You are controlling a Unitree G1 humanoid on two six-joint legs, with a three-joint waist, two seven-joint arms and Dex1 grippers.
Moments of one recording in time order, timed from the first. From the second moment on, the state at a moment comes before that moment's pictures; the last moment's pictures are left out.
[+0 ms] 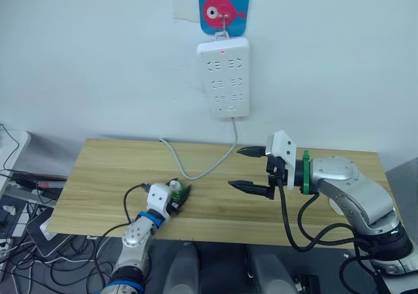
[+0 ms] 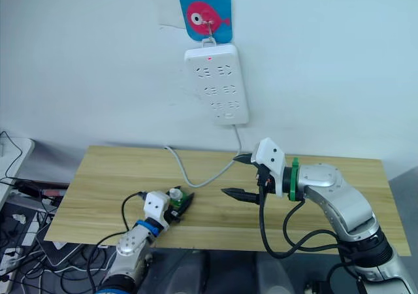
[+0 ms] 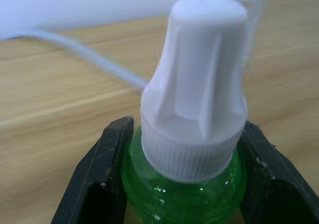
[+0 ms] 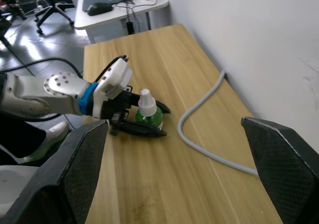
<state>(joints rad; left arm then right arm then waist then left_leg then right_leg) -0.16 0.29 -0.01 0.56 -0.12 -0.45 -0.69 -0.37 -0.59 0.18 -0.45 0.44 0.64 0.83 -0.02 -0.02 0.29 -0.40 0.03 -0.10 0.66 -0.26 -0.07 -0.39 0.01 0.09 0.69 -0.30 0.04</state>
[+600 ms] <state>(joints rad) -0.67 0.36 -0.31 0.41 -0.21 -0.08 -1.32 -0.25 -0.46 0.18 -0.57 0.42 0.70 0.58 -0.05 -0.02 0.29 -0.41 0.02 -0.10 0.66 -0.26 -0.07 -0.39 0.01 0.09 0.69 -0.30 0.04</state>
